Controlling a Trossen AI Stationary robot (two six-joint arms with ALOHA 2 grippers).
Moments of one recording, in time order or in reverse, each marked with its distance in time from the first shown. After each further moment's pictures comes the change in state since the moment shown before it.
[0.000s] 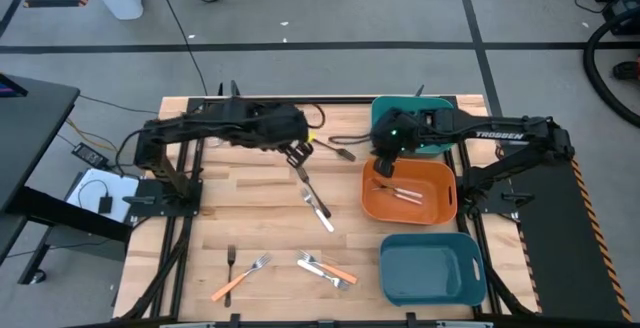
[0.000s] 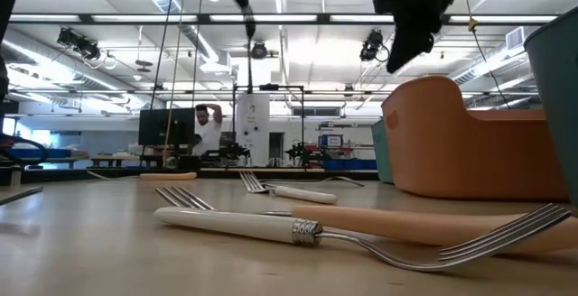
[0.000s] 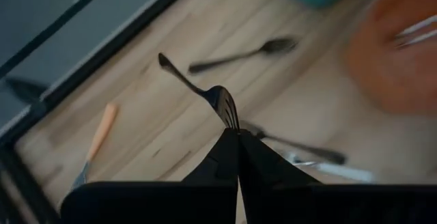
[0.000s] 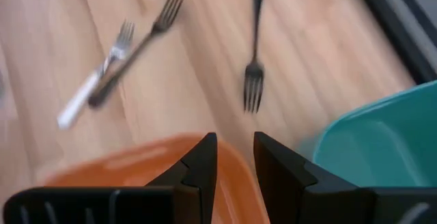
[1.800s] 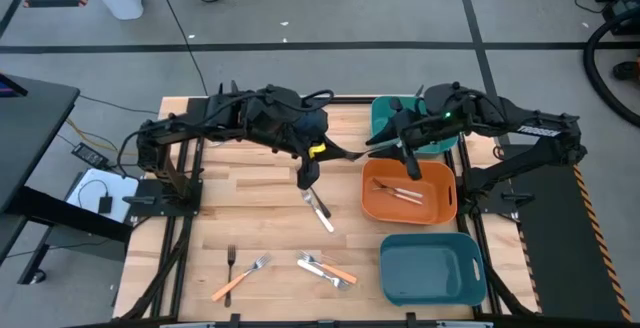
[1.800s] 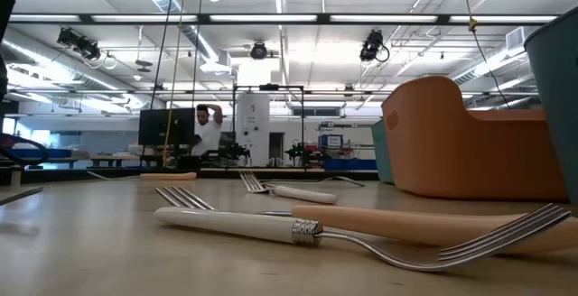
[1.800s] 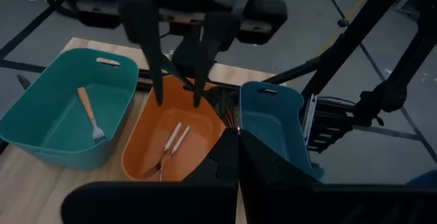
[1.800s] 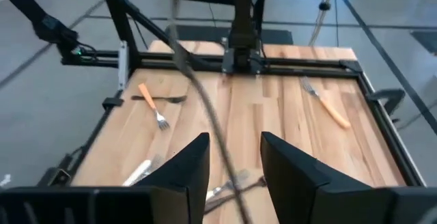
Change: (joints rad) left arm -0.060 0.031 0.211 0.550 0.475 0.477; right arm 0.137 -0.117 0.274 0.161 -0.279 -0.258
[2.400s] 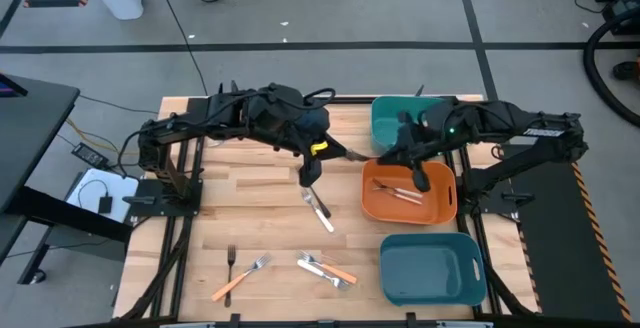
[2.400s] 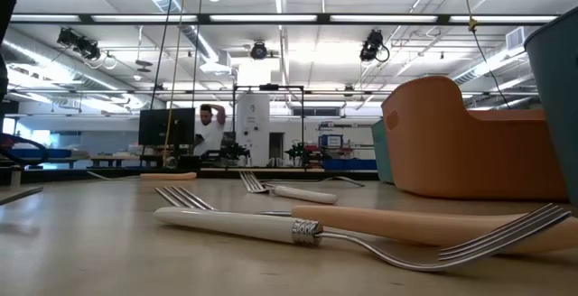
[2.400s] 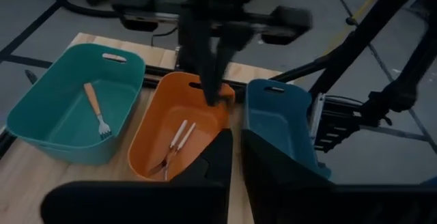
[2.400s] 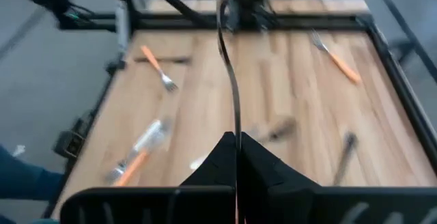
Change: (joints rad) left arm 0.006 0.006 -0.001 -0.004 -0.001 -0.002; right arm 0.102 -0.021 0.000 -0.165 0.115 0.084
